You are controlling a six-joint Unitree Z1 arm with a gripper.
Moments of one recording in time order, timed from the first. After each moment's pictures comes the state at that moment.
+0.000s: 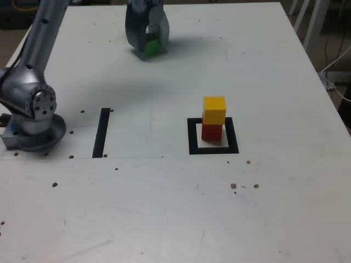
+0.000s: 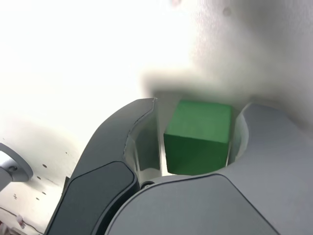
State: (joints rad) arm 0.96 2.33 -1.92 1.49 0.09 0.37
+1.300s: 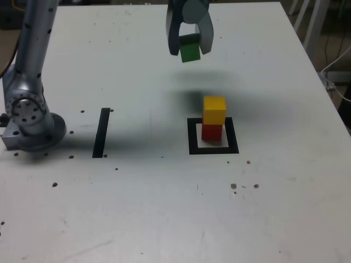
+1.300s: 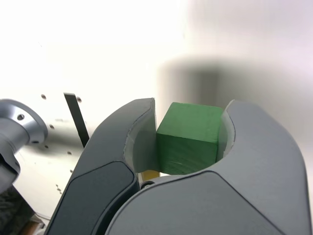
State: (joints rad) arm 0.36 2.05 -1.85 1.58 0.01 0.30
